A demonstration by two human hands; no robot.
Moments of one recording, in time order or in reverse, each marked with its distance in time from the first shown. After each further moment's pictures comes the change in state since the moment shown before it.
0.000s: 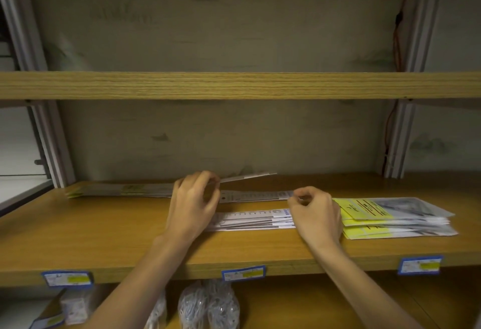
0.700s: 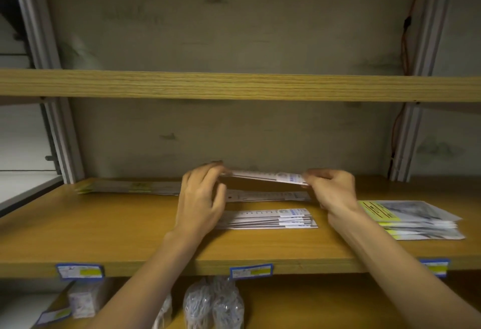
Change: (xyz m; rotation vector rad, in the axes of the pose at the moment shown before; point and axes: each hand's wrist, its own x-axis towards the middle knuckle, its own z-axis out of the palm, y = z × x) left_hand -0.001 0.004 -0.003 -0.031 0.104 0.050; right_hand 0.038 -0.025 -0.020 0.419 -0.125 0.230
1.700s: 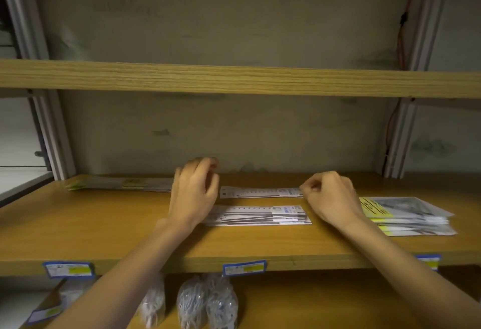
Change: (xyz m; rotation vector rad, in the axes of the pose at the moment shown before) left_hand 0.015 -0.001 0.000 0.047 -0.076 -0.085; right_hand 0.004 0.019 -0.019 -0.763 -0.063 -0.391
